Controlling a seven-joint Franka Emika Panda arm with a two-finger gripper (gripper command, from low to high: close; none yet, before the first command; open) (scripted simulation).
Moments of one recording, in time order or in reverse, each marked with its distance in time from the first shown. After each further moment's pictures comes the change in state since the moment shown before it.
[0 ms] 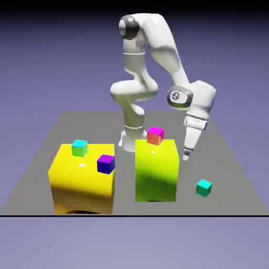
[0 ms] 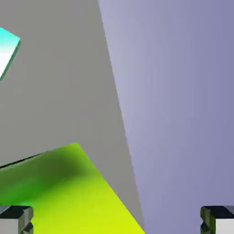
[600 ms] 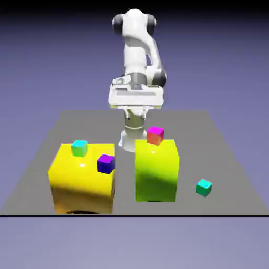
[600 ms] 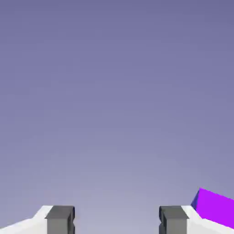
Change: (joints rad) arm -0.355 -0.646 -0.219 -0.373 0.764 0.604 0.305
